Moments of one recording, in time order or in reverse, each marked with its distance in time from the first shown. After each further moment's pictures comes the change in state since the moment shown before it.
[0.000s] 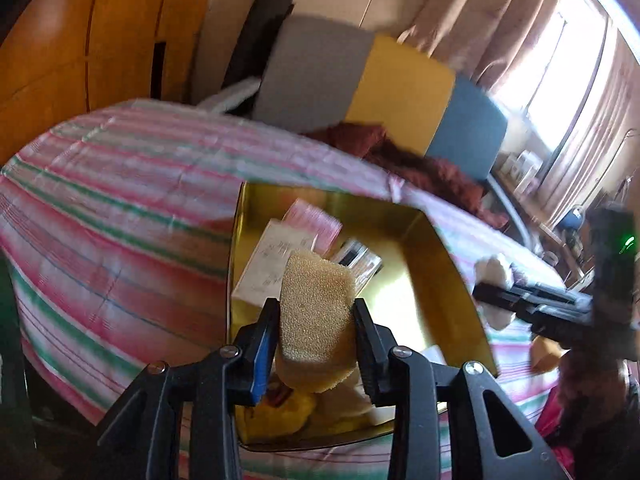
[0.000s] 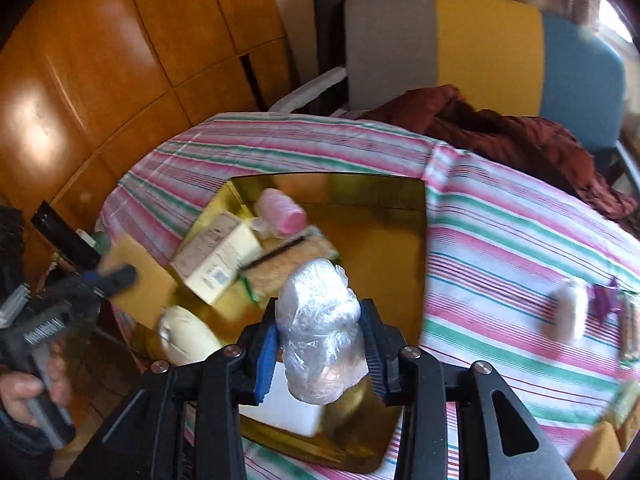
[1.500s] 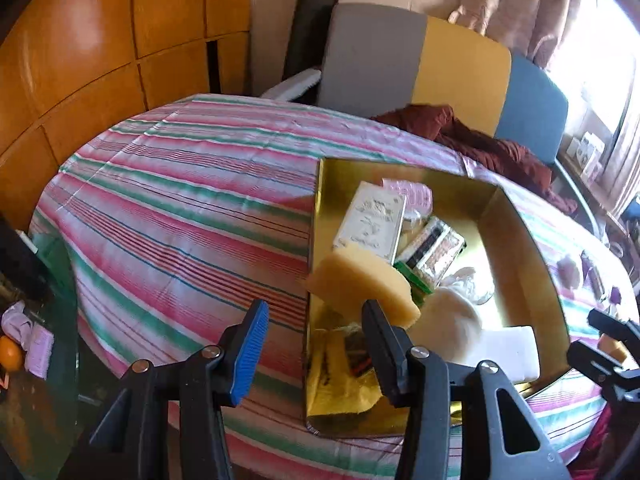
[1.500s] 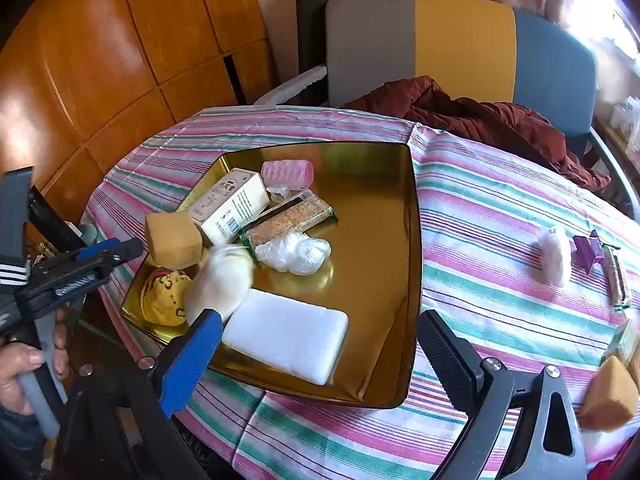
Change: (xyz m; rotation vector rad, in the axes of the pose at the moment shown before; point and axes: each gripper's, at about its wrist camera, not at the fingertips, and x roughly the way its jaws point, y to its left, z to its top) left arm -0.004 0.008 -0.015 0.007 -0.007 0.274; right arm -0.017 0.012 -0.057 0.028 -0.027 -0.096
